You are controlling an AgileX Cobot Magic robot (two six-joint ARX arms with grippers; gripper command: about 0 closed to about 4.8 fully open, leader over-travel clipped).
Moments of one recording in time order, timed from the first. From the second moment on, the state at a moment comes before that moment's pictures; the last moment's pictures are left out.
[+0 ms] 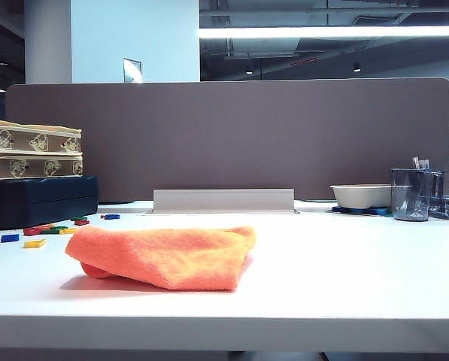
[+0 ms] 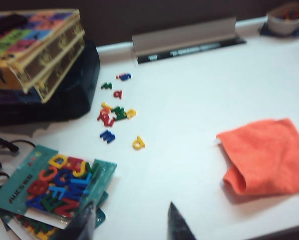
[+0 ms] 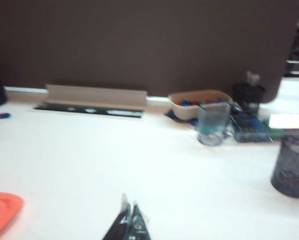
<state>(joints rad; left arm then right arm) -0.59 0.15 0.84 -0.99 -0.38 0.03 0.02 0.00 0.44 -0.43 -0.14 0.00</state>
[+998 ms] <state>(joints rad) -0.59 0.15 0.40 -0.46 -0.38 0.03 0.02 0.00 0.12 -0.15 0.05 0.00</state>
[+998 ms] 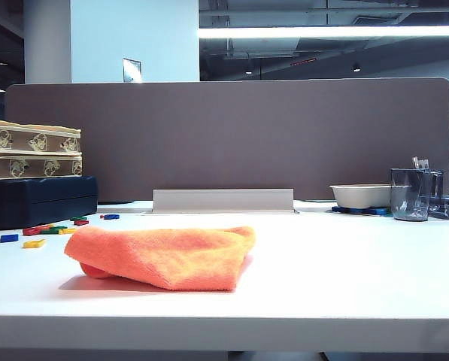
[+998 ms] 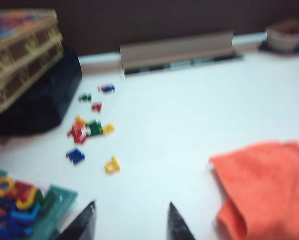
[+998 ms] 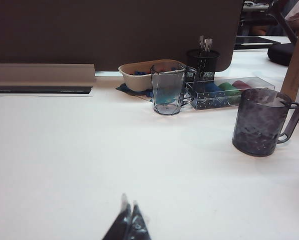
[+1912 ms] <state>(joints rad) -0.59 0.15 0.11 -0.19 -0.38 -0.04 0.02 0.00 0.12 -0.15 0.05 0.00</state>
